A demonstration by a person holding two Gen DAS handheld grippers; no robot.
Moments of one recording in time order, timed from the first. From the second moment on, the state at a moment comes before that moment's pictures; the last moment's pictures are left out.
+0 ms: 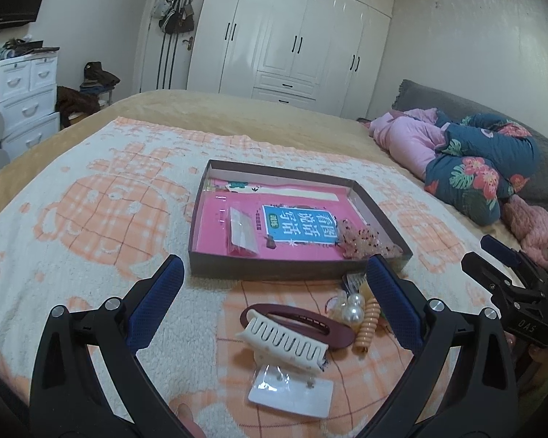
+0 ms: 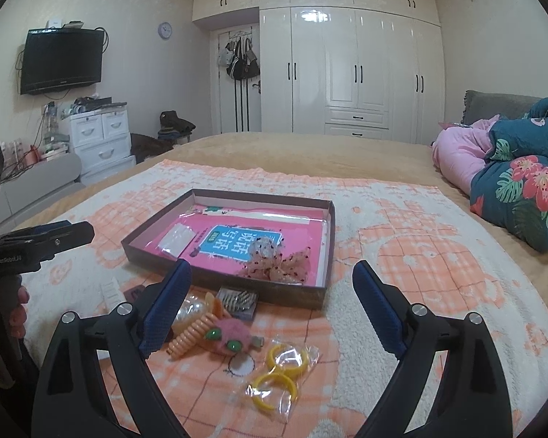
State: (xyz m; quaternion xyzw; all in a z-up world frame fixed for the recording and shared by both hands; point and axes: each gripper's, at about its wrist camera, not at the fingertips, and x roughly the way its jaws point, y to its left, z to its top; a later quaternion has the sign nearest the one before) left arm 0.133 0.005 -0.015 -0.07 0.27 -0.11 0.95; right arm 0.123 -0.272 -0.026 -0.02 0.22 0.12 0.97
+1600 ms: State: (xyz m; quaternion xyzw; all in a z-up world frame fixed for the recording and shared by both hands) left arm 0.153 -0.030 -0.090 0.01 0.39 -0.15 0.91; right arm 0.157 -0.222 -0.108 -0.19 0.35 0.12 0.91
